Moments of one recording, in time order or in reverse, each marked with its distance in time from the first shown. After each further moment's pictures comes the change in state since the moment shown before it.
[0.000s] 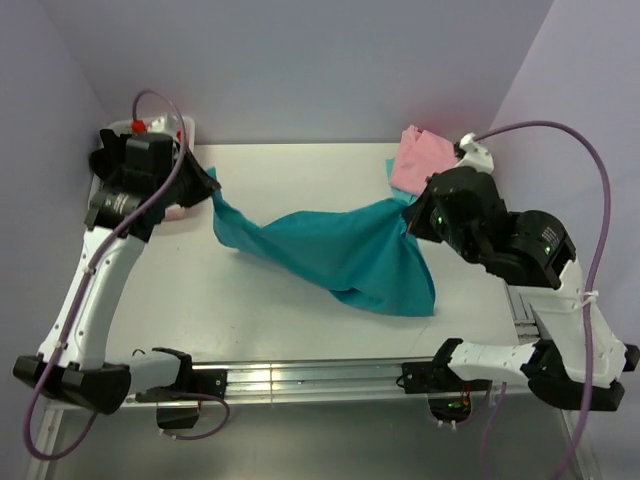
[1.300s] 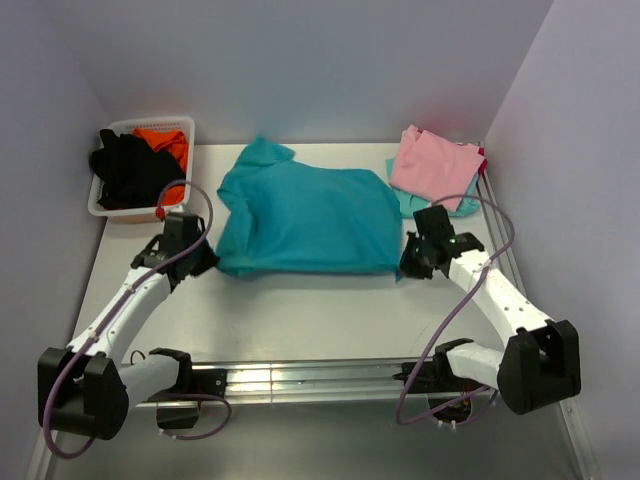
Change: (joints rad) left arm 0.069 -0.114 -0.710 0.372 -0.106 -0.040; right arm -0.644 0.019 -0.973 0.615 -0.561 -0.259
